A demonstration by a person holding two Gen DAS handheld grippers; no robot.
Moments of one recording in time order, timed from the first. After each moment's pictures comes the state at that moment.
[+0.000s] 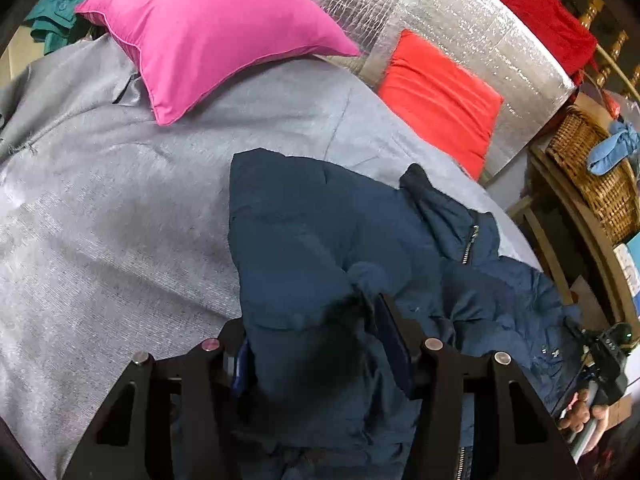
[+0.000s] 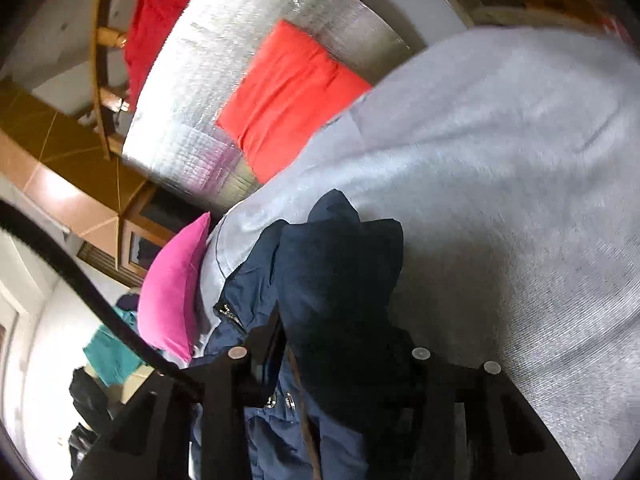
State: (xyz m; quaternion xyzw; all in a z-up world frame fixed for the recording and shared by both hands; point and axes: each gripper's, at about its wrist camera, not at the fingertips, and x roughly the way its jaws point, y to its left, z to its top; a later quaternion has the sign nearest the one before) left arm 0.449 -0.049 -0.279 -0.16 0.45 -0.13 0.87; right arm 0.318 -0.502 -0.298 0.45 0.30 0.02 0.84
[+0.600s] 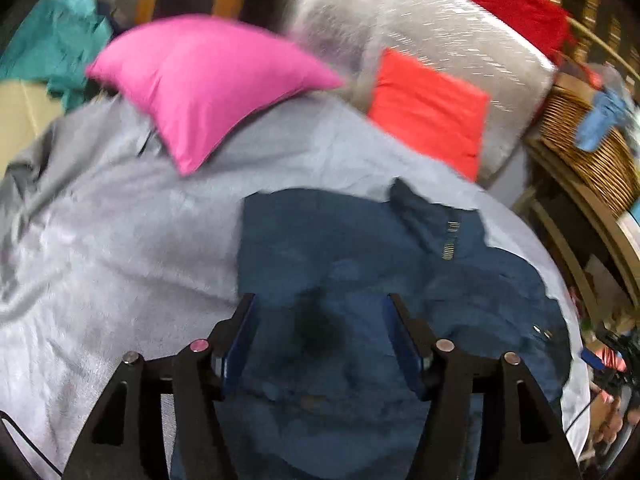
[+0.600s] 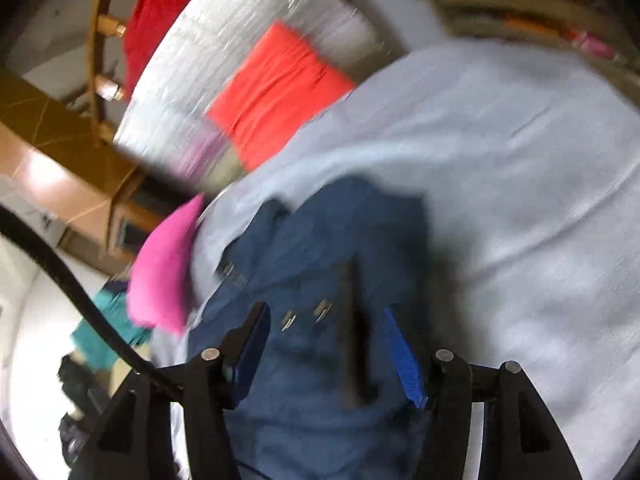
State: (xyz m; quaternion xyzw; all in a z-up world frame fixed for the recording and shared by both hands) left arm 0.391 -0.055 -0.226 -0.08 0.39 -0.13 0.91; right arm 0.250 -0.487 -0.267 0.44 0.34 0.01 0.83
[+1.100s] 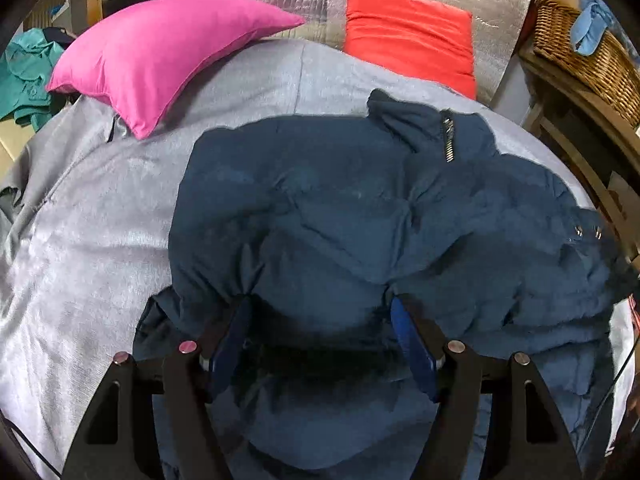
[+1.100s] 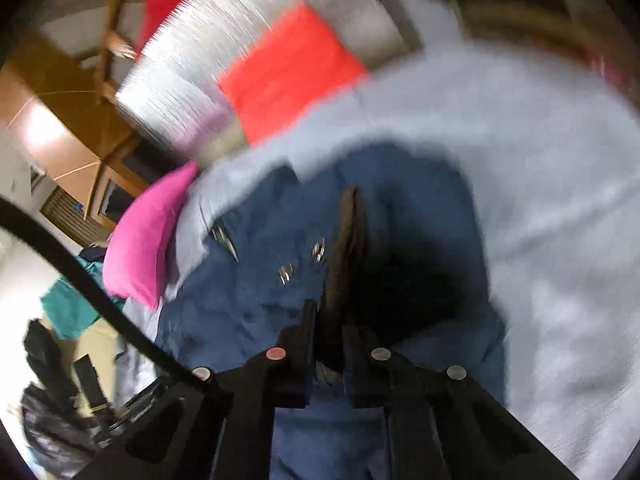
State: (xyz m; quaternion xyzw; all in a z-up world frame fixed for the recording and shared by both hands) left arm 0.395 -0.103 -0.272 0.02 0.46 -0.12 0.88; right arm 0.260 -0.440 -0.267 0.35 0.33 -0.03 0.88
